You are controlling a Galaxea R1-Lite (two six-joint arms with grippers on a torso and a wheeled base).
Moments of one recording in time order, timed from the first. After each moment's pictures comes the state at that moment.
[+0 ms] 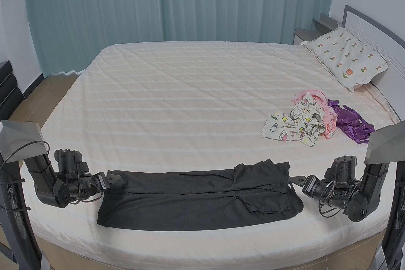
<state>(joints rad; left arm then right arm) 0.10 2.26 -0.55 -0.97 -0.25 -0.38 0.16 2.25 -0.33 -1.29 0.13 0.74</state>
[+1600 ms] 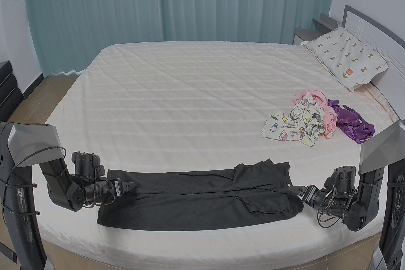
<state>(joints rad) -0.04 2.31 -0.60 -0.95 -0.11 -0.24 0.17 2.33 -0.23 -1.47 0.13 0.75</state>
